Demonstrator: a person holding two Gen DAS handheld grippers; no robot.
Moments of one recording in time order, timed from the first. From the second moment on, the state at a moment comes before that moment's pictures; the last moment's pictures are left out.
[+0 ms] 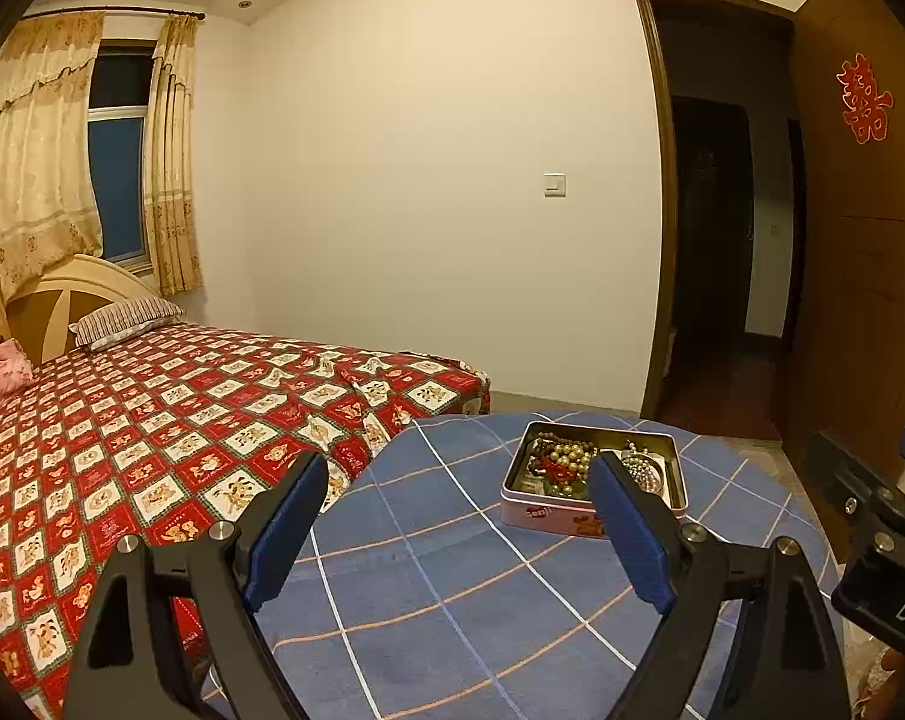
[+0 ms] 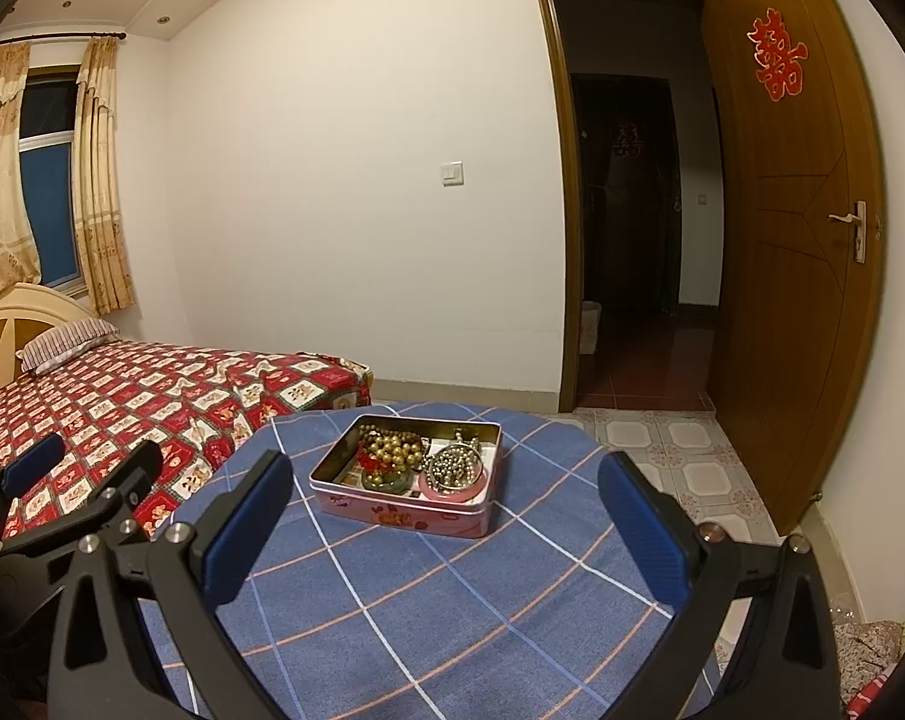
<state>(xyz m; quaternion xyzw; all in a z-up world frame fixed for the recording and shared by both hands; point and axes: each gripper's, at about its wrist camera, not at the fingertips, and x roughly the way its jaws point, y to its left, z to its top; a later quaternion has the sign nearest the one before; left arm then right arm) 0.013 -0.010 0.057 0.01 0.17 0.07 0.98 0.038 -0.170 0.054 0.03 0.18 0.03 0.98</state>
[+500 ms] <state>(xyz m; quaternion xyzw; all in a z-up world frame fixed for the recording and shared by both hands) 0.012 -0.010 0.057 0.00 0.17 0.05 0.98 0.038 -0.170 0.052 0.03 0.18 0.03 0.98</state>
